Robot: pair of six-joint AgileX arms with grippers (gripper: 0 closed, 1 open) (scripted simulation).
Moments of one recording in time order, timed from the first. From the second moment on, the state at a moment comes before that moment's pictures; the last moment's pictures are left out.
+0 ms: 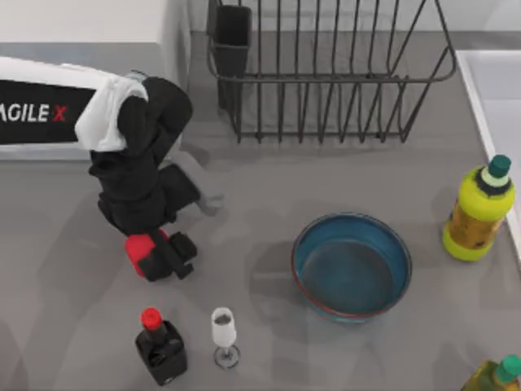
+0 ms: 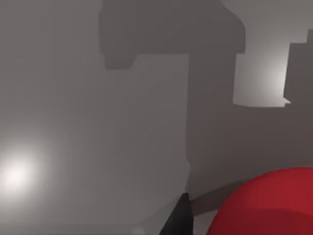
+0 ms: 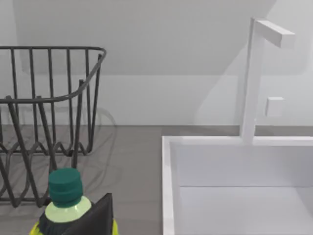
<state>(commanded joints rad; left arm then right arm) -0.42 2.00 1.24 -0.79 0.01 0.56 0.00 0.00 0.00 0.00 0.00 0.00</state>
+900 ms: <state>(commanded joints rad) -0.42 1.88 1.48 -1.16 0.01 0.56 0.00 0.00 0.00 0.00 0.00 0.00</state>
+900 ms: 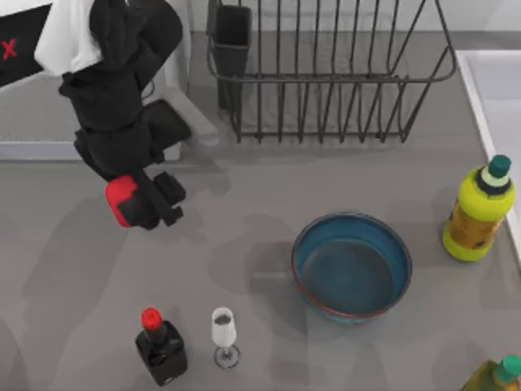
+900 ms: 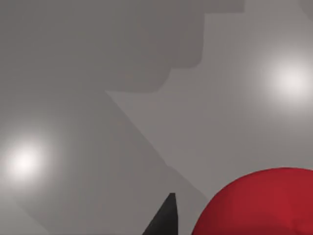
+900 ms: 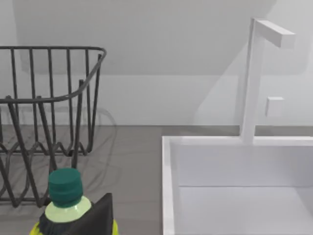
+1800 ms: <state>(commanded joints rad) -0.12 1.56 1.39 -1.35 0.03 1.73 0.00 0.00 0.00 0.00 0.00 0.00</state>
